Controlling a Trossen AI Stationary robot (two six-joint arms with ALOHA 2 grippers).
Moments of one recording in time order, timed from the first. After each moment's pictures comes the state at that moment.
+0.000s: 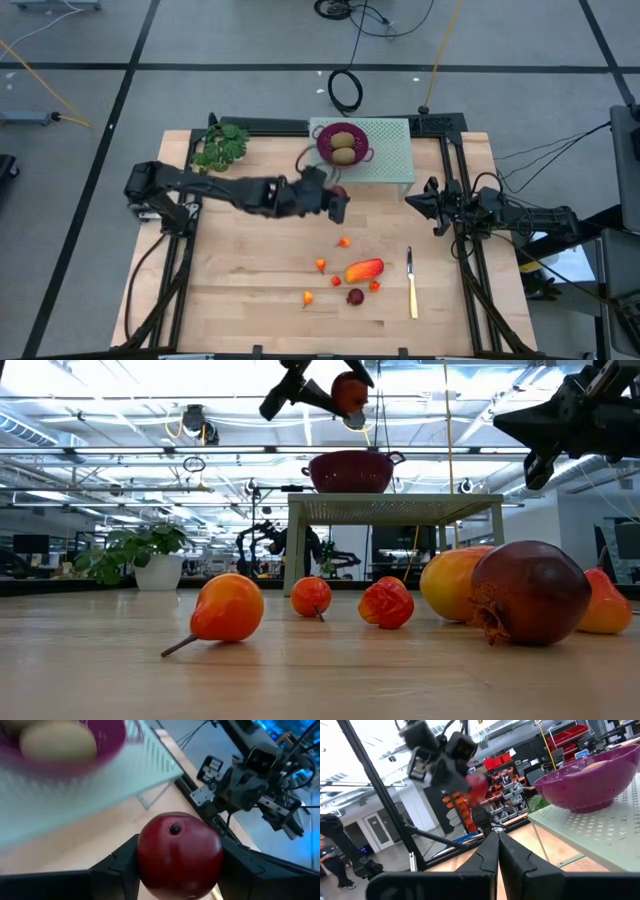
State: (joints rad) left arm -0.08 1.68 1.45 -0.30 -0.40 -0.92; right arm -0.04 0.01 0.01 0.19 0.06 0.43
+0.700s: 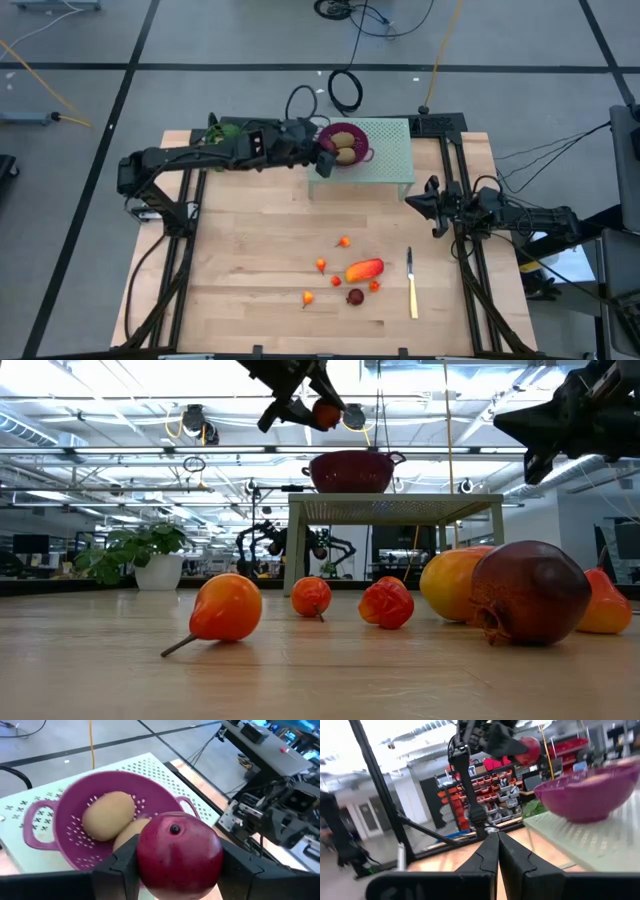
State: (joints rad) left arm 0.23 1.59 1.45 -0.31 -0.18 -0.55; right arm -0.04 0.01 0.01 0.18 0.05 0.32
